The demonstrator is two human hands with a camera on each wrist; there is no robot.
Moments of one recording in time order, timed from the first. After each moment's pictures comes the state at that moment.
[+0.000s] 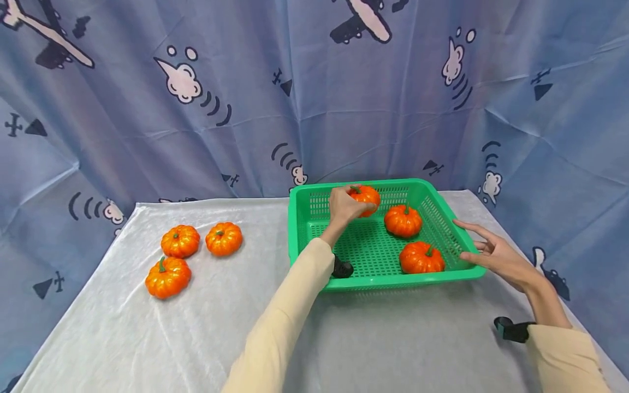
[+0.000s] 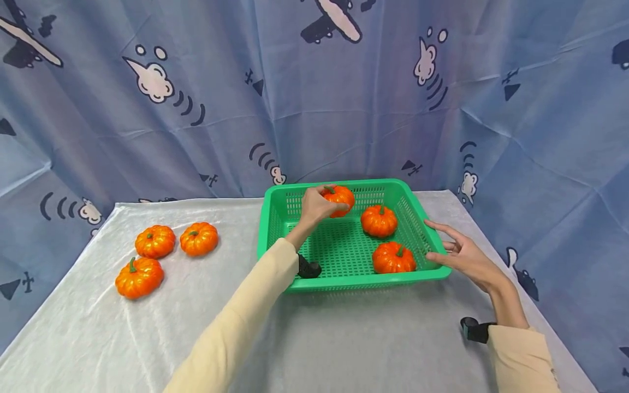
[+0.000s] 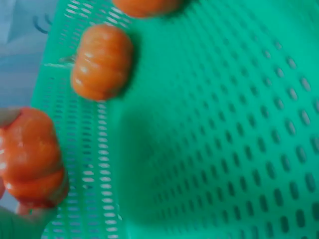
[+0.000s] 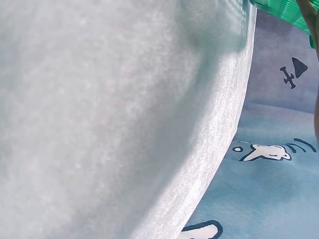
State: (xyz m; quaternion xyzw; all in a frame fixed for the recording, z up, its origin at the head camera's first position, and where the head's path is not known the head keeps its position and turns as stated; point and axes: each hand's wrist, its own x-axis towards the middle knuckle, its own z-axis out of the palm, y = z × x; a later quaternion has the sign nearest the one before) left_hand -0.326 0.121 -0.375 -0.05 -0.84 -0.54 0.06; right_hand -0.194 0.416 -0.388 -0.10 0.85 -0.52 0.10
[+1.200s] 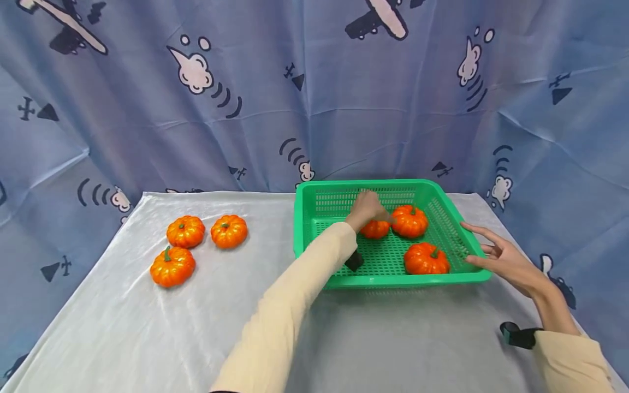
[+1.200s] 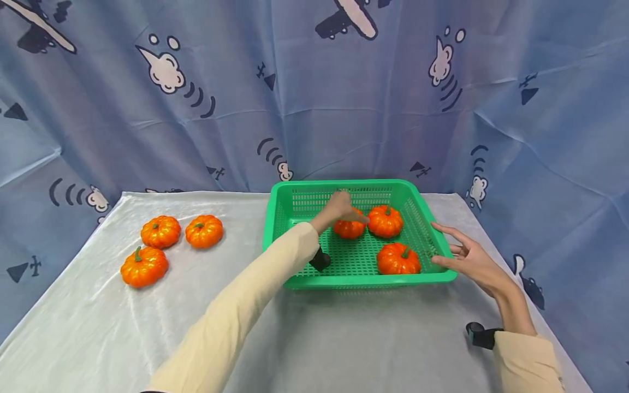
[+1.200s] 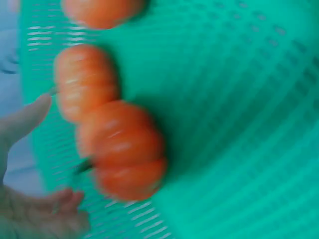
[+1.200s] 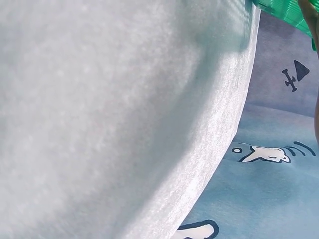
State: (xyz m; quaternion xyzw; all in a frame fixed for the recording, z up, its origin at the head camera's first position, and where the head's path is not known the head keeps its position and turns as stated) left_hand -0.312 0.145 -0.346 -0.10 -0.96 -0.25 -0.12; right_hand -0.196 0.414 -0.391 -0.09 0.87 -0.48 0.08
